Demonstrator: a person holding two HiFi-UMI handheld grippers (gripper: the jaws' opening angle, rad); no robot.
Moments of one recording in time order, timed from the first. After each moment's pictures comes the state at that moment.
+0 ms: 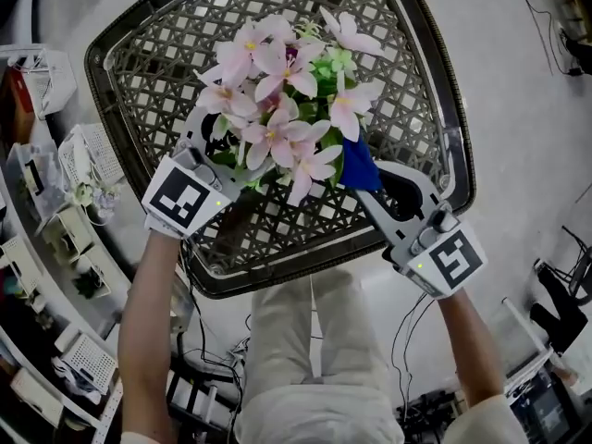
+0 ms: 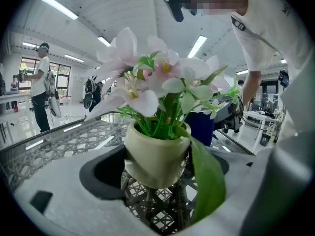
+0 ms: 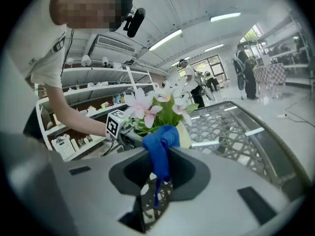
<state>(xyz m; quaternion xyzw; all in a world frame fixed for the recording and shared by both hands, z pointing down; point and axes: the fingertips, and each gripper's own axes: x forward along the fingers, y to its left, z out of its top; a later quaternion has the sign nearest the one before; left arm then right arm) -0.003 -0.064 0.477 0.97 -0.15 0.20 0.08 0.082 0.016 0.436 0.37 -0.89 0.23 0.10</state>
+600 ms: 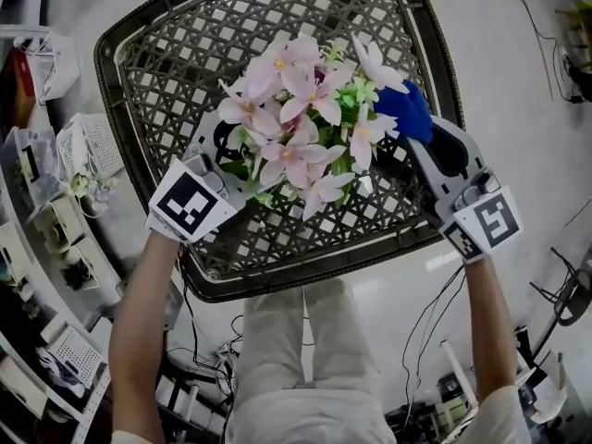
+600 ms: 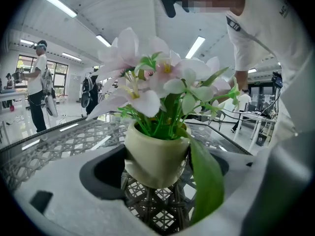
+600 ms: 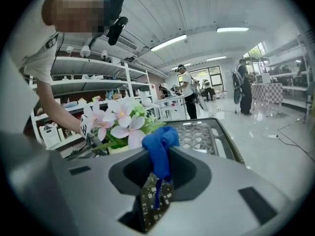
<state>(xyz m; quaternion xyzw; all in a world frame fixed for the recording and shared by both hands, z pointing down) -0.002 -0.063 0.476 0.97 -0.13 0.19 0.08 0.150 -0.074 0.433 0.41 -0.89 0.17 0.13</state>
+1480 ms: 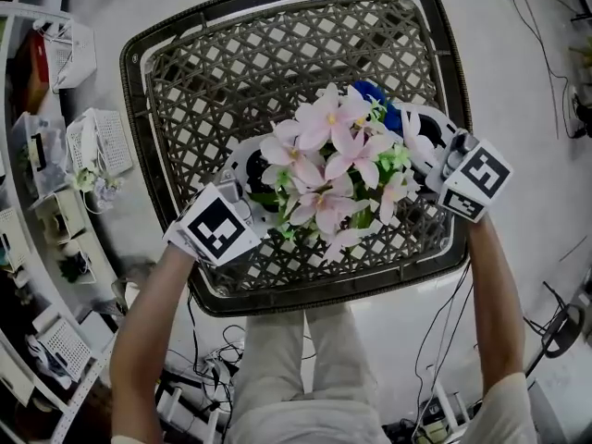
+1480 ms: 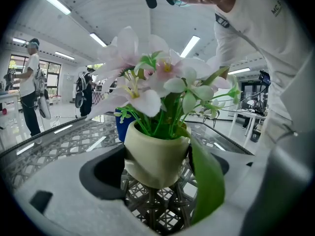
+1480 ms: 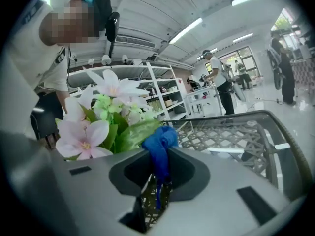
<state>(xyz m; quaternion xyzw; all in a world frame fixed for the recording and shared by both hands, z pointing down) 0.000 -0.061 0.478 0.97 -0.09 0.20 0.08 0.070 -0.148 0.457 0.21 -0.95 0.19 0.12</state>
